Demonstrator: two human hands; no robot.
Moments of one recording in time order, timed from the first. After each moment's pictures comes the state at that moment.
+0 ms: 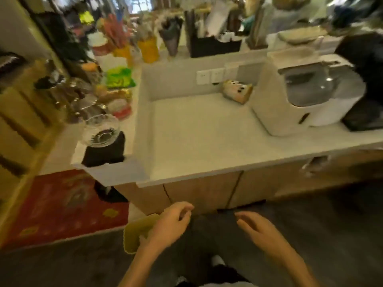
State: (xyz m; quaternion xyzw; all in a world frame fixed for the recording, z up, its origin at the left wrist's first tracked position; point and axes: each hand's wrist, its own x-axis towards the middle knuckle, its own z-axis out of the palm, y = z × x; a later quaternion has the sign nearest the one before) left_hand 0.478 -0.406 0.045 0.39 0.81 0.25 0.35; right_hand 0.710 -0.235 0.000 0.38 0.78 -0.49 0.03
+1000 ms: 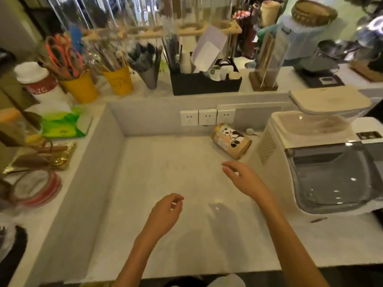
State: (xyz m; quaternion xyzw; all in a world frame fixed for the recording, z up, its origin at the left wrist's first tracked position) left_hand 0.321 -0.031 0.027 0.29 0.85 0.33 0.29; right_hand 0.444 0.217 0.056 0.32 0.87 -0.37 -0.03
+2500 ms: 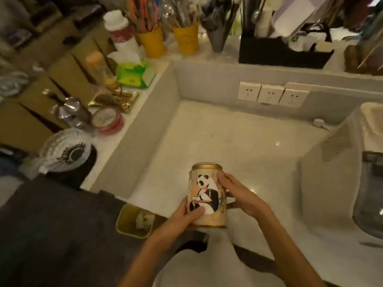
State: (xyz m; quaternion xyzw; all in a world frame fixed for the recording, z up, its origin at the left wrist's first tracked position) left_hand 0.418 -0.125 0.006 -0.06 0.61 0.61 0.50; right_hand 0.429 0.105 -0.004 0.27 0.61 -0.71 0.24
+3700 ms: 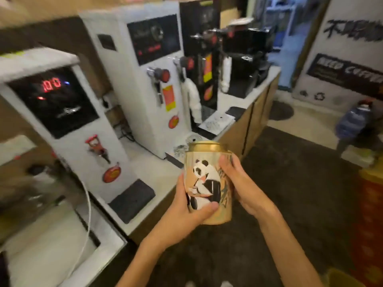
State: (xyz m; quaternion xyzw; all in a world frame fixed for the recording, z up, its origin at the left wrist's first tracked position) left_hand 0.970 -0.594 0.150 -0.49 0.57 0.57 -0.34; right_hand 0.788 -0.649 0.140 -0.47 0.45 -0.43 0.63
